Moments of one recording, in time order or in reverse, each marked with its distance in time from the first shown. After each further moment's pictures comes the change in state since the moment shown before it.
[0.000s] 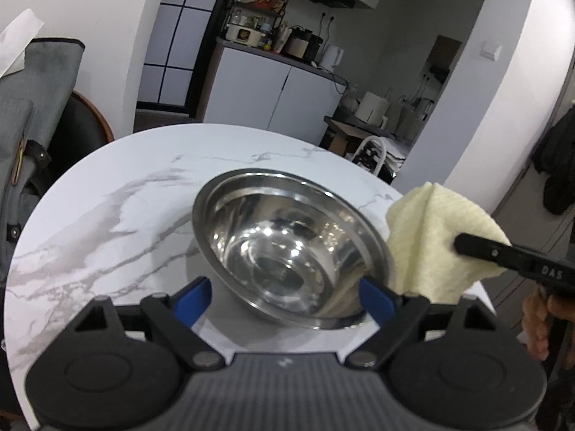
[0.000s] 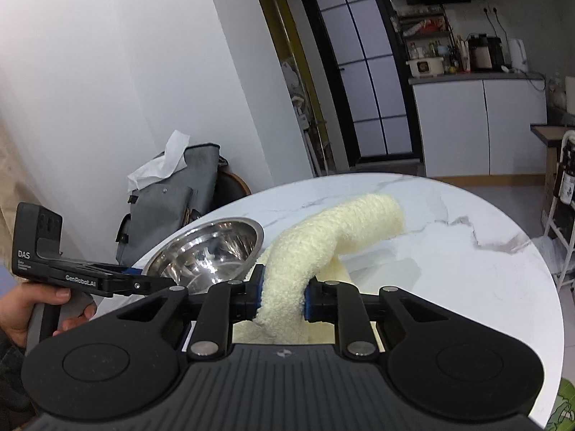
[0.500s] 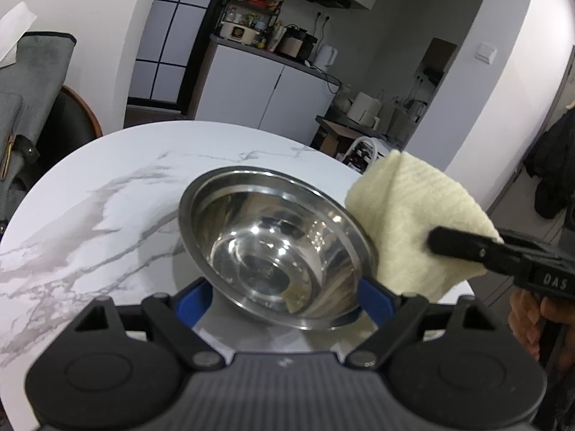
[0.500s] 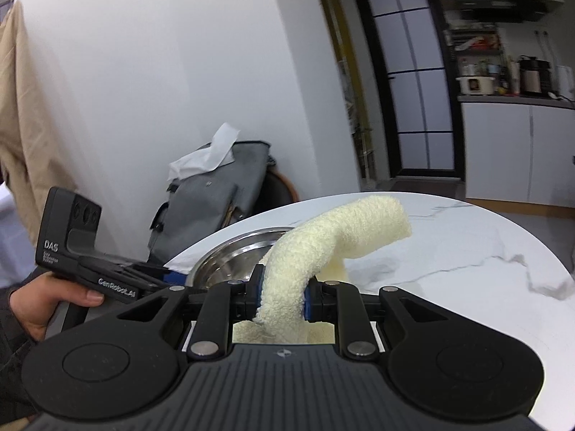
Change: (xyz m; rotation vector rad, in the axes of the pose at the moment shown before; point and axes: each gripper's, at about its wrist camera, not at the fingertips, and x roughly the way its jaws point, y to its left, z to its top) left arm 0.012 -0.002 0.004 -0.007 -0.012 -0.020; right arm 0.030 0.038 0.017 -0.138 0.058 0.149
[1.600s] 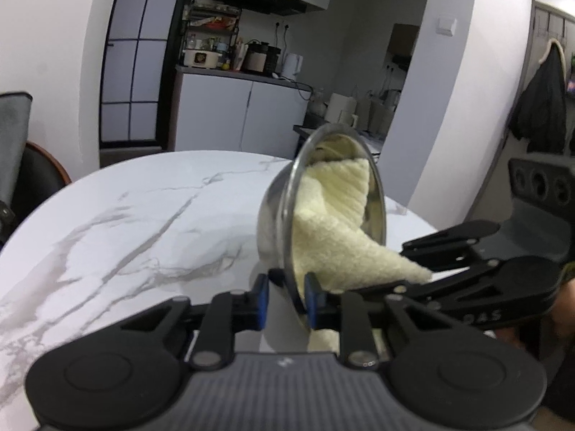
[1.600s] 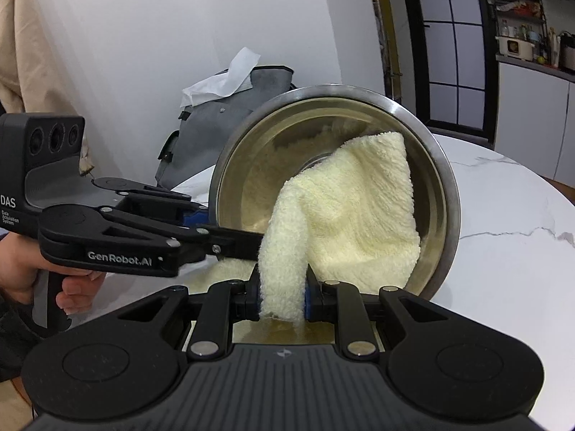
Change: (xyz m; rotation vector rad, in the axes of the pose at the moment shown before) left arm 0.014 -0.035 -0.006 0.175 -0.040 -0.028; right arm 0.046 -0.005 -0.025 -0.056 0.200 0.006
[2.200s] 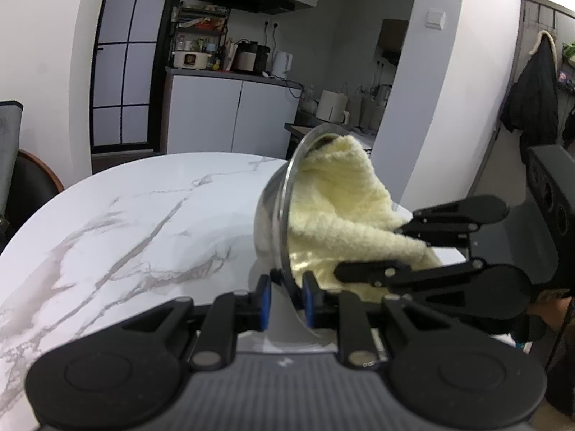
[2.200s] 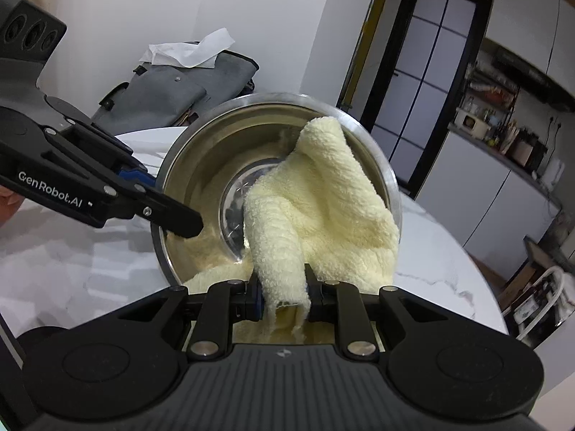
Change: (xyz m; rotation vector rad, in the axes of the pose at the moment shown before) left arm 0.002 -0.009 0.002 0.044 0.002 0.013; right arm -0.001 0.022 -0.006 -0.257 0.008 -0.293
